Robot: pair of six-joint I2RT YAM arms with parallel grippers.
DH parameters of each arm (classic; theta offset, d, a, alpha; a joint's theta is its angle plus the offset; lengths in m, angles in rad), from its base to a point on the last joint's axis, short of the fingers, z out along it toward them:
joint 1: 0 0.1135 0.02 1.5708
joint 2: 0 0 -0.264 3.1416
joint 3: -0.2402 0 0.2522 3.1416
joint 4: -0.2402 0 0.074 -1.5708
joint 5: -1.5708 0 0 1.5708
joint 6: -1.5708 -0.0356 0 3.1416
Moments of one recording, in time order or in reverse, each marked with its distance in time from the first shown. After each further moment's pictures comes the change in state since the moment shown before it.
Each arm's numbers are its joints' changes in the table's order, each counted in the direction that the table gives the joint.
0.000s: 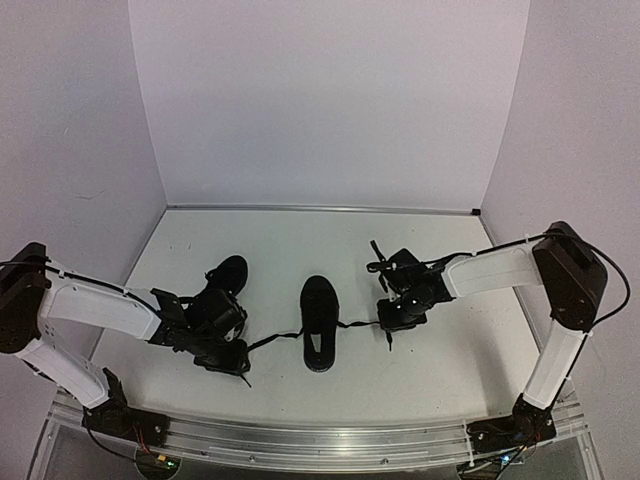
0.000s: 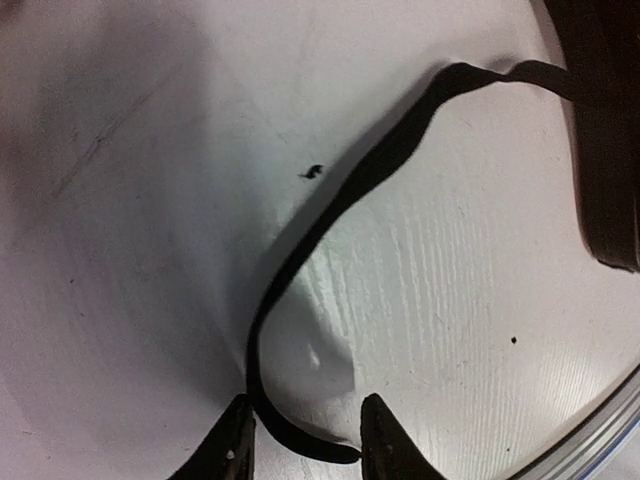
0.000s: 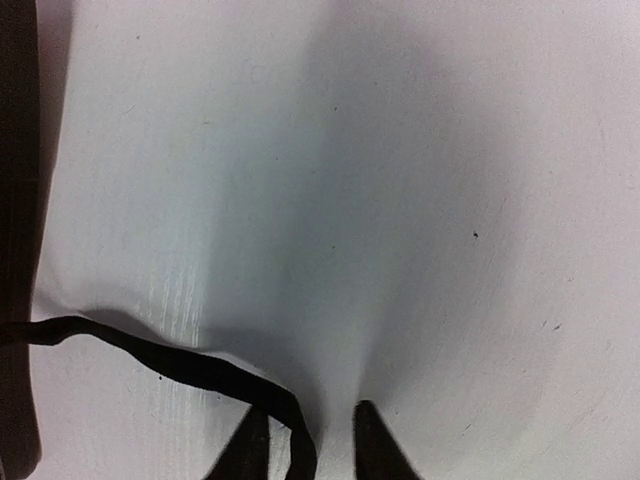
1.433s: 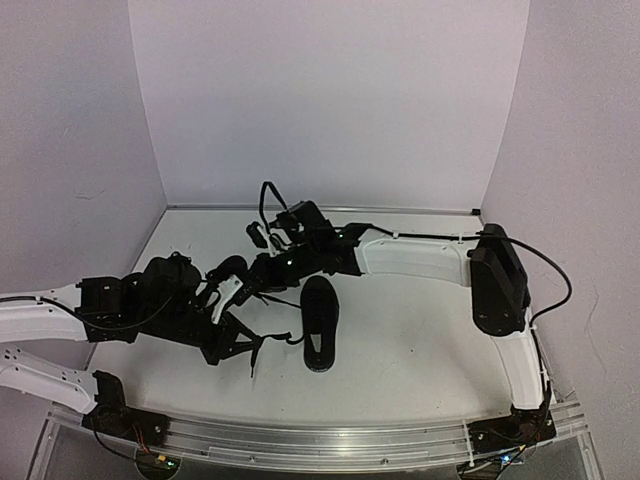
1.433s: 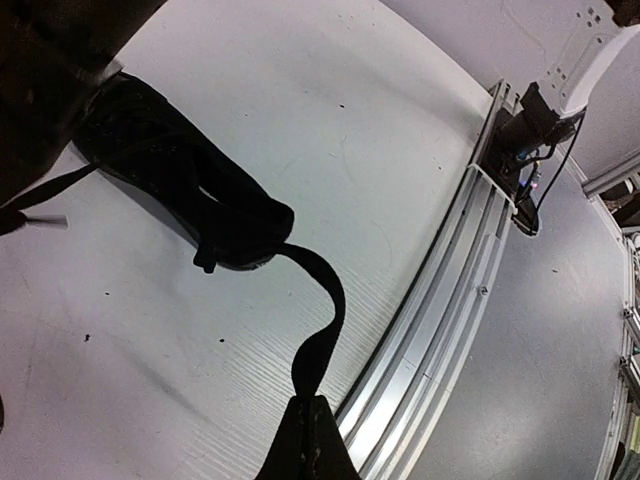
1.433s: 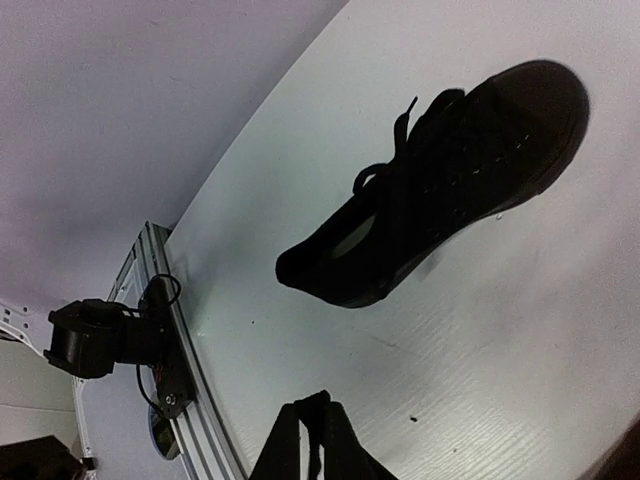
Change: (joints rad) left arm -0.122 0.452 -0.095 -0.020 -0.162 -0.424; right arm 0.252 -0.421 -0.877 0.103 0.487 -0.054
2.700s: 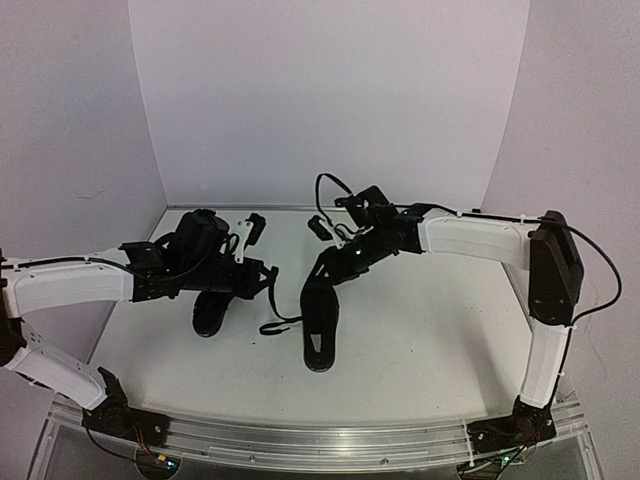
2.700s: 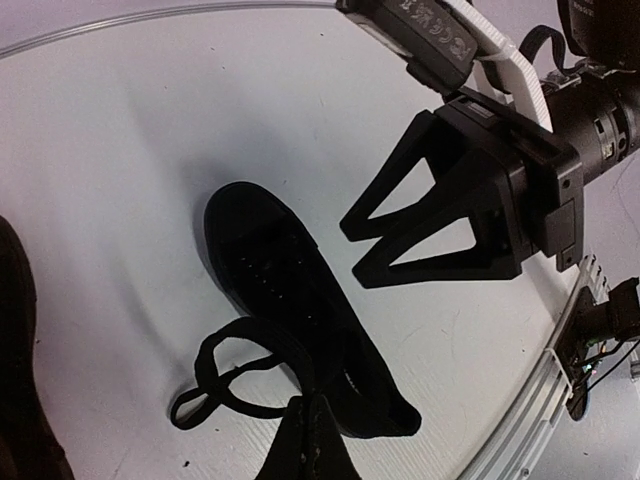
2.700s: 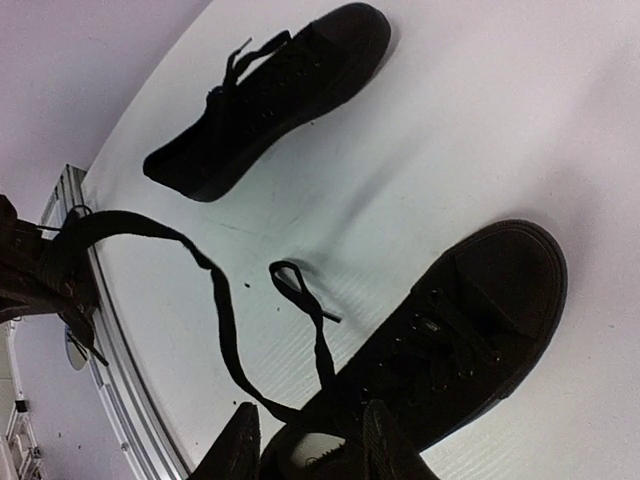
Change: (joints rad) left arm 0.237 -0.315 -0.187 0.195 0.098 0.083; right arm -0.189 0.287 0.319 -0.204 0.003 0.313
